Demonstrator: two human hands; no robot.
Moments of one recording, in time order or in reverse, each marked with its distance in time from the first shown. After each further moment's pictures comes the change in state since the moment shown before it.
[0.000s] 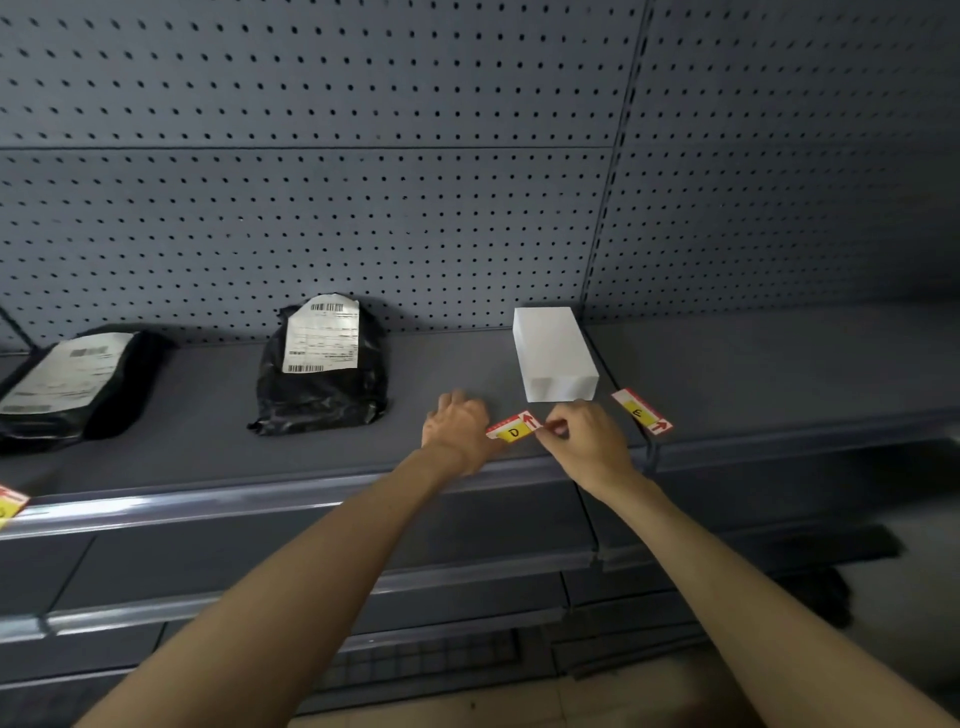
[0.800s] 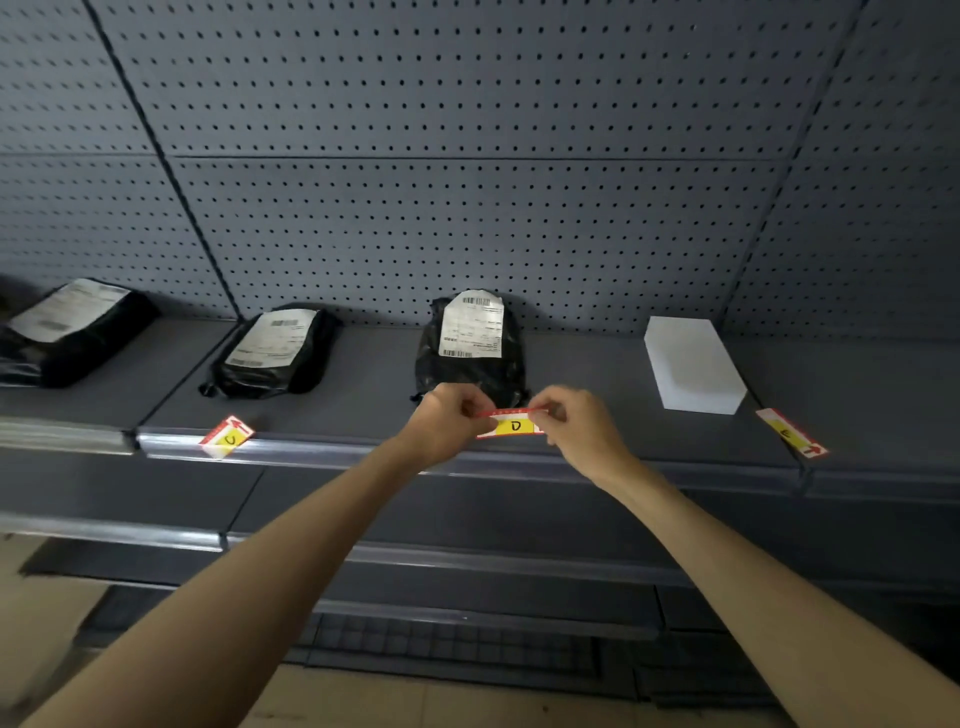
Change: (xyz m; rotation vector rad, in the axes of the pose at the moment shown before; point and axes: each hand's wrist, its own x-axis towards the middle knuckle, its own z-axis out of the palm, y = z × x) left_hand -0.091 -0.162 -0.083 -0.565 0.157 -0.057; right_hand -0.006 -0.171 0.051 0.415 -0.201 -0.160
